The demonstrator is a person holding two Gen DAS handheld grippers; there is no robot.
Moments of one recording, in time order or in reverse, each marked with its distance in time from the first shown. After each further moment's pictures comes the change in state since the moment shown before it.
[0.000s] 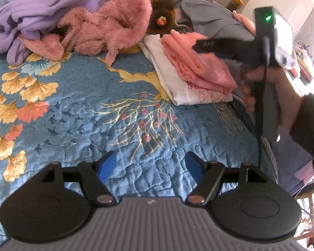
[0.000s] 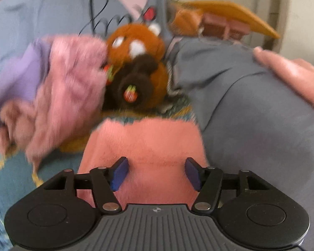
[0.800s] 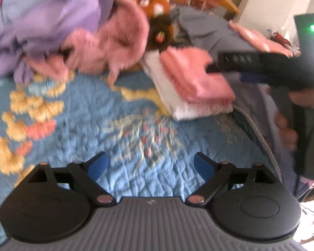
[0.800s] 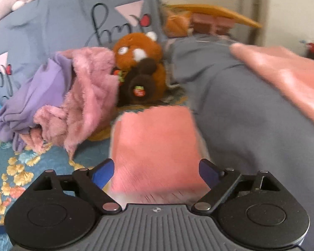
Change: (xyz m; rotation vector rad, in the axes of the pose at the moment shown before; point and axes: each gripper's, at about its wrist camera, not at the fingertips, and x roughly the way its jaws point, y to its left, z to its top) left arm -0.022 -0.012 0.001 0.064 -0.123 0.056; right arm -0.113 -0.006 -0.014 0.150 0.034 0.009
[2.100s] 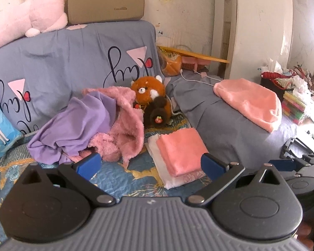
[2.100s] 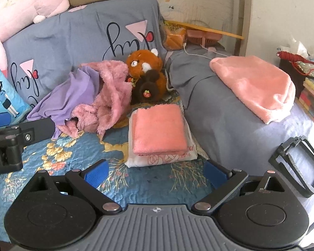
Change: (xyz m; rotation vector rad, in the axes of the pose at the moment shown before) left arm -0.161 -0.108 0.080 0.145 -0.265 0.189; right arm -0.151 -0.013 -0.013 -0.010 0.003 0.057
